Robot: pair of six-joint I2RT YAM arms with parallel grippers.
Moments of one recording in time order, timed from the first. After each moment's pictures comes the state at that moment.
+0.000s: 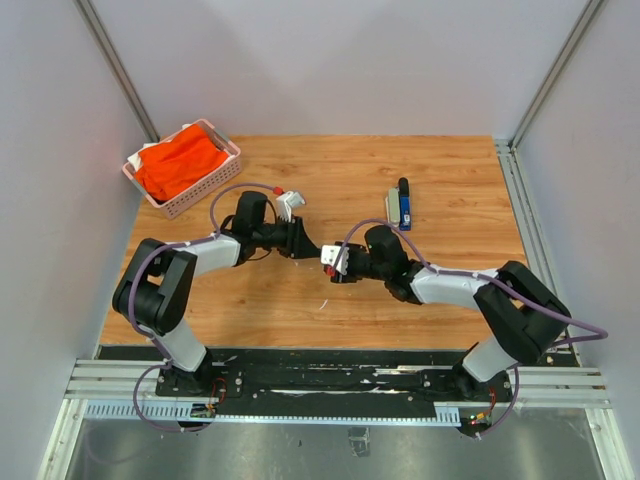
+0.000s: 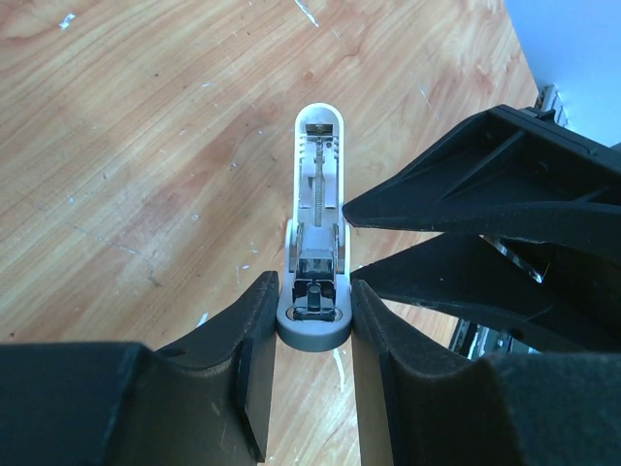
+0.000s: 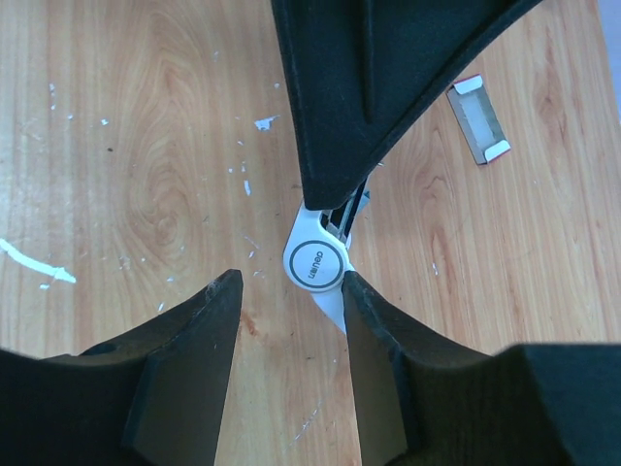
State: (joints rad) left arm -0.37 1.66 0.80 0.25 0.81 -0.32; right arm 0.73 1.53 0.65 0.40 -0.41 -0.80
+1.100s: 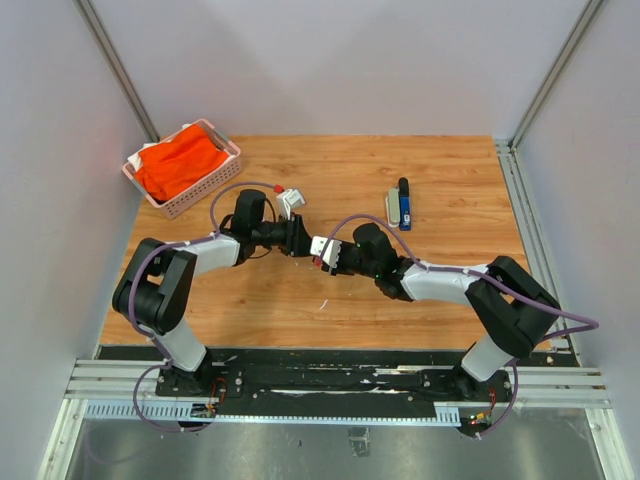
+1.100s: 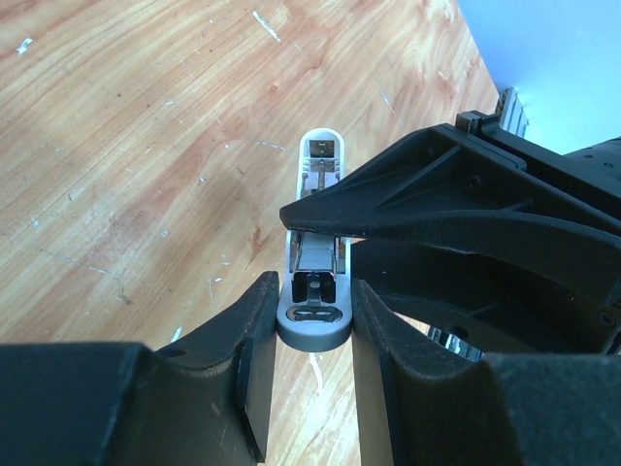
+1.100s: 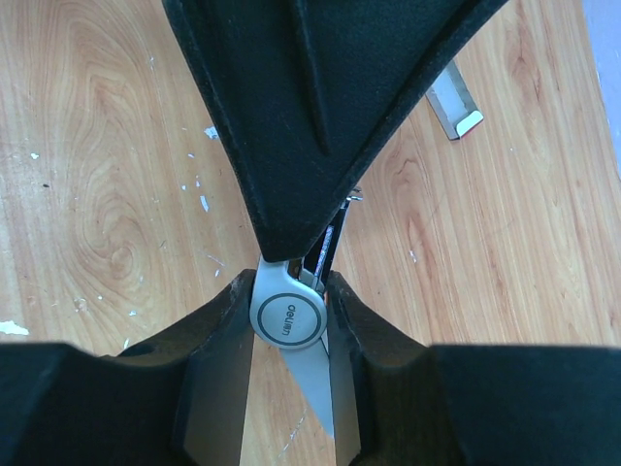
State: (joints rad) left arm -0.36 1.66 0.80 0.30 0.87 -0.36; right arm 0.79 1.59 0.72 0.40 -0.21 -0.71
